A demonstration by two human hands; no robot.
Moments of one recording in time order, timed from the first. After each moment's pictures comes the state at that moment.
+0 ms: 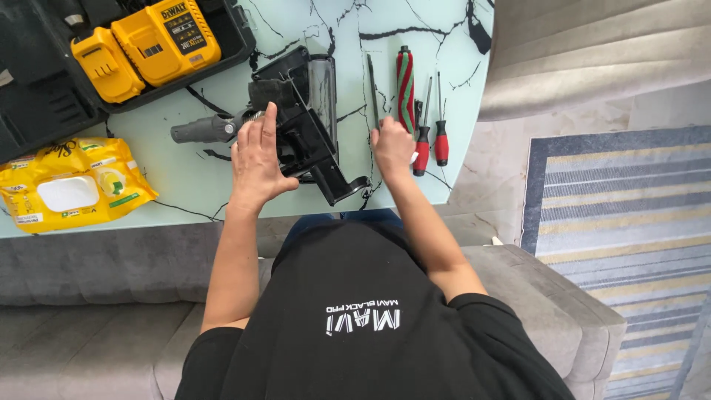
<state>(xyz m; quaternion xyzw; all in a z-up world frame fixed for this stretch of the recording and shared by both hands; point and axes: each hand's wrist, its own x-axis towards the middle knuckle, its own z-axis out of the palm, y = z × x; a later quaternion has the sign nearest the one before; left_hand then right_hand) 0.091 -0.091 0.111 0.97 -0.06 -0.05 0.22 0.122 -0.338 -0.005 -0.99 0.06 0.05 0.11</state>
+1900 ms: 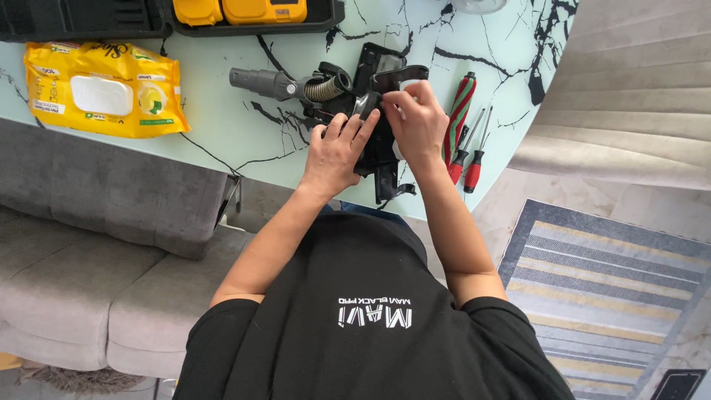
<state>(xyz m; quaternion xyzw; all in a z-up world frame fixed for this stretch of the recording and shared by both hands) 0.059 -0.121 0.109 0.99 -0.09 0.10 0.10 0.155 -0.261 0.126 -0.91 -0.26 -0.18 0.27</state>
